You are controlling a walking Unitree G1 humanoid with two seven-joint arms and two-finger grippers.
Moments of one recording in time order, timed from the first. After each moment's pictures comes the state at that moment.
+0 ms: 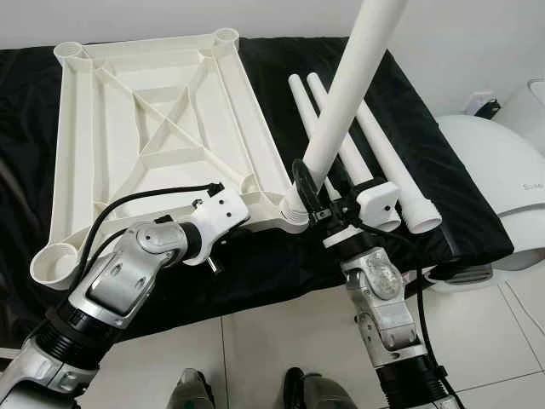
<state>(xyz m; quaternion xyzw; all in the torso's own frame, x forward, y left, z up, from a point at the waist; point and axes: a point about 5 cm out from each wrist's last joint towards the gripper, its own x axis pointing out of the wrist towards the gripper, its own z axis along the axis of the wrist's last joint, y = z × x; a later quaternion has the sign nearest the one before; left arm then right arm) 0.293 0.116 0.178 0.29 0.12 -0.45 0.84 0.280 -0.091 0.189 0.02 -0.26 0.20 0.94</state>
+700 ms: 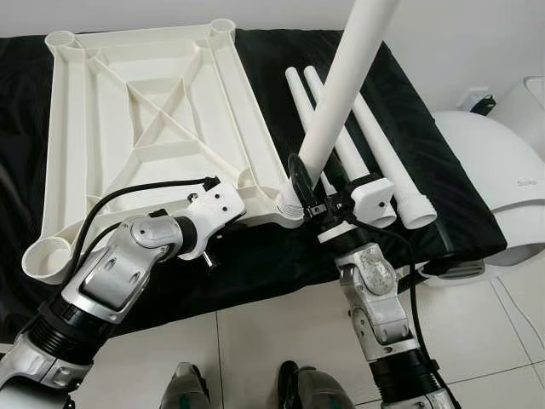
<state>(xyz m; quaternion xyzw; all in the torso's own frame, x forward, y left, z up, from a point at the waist) 0.293 0.116 0.179 0.29 0.12 -0.45 0.84 0.283 -0.089 0.191 0.02 -0.26 0.20 0.94</state>
